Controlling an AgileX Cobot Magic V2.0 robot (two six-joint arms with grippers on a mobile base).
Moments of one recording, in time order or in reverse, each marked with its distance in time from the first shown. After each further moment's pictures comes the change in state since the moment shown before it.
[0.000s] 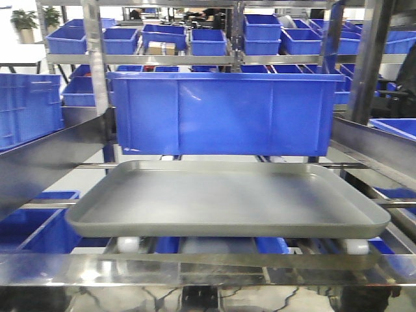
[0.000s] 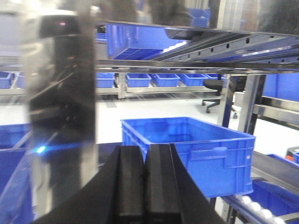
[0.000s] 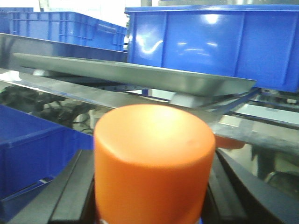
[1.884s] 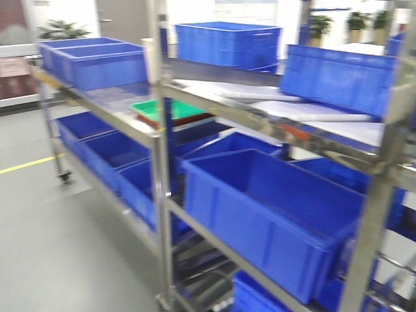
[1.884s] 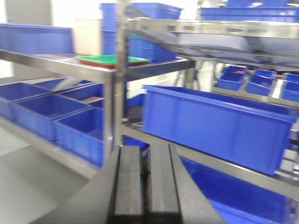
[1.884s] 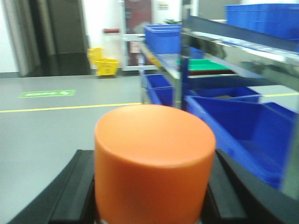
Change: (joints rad) left arm 0.000 0.000 0.000 0.000 0.000 0.000; right arm 0.000 0.000 0.000 -0.001 0.000 0.000
